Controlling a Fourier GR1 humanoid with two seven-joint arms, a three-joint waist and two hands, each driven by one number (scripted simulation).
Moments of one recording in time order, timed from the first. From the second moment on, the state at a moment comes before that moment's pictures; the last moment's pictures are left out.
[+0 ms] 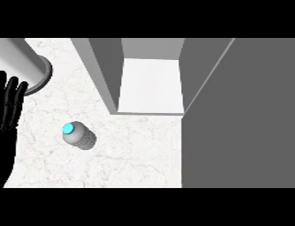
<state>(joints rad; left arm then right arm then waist) 0.02 0.13 0.01 -2.10 -0.03 0.00 -0.03 0.02 -0.11 -0.01 -2.10 0.01 -0.04 0.01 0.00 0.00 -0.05</state>
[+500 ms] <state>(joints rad) 0.09 0.02 -0.22 -2.13 0.01 0.09 0.11 0.18 -0.09 0.11 -2.23 -0.09 0.04 0.09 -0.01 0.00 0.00</state>
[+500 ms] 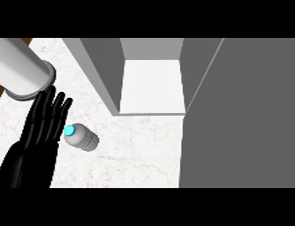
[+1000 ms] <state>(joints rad) 0.19 0.00 -0.52 -2.39 -0.10 0.28 0.38 0.33 -0.16 0.02 -2.39 -0.29 0.15 0.20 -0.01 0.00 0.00</state>
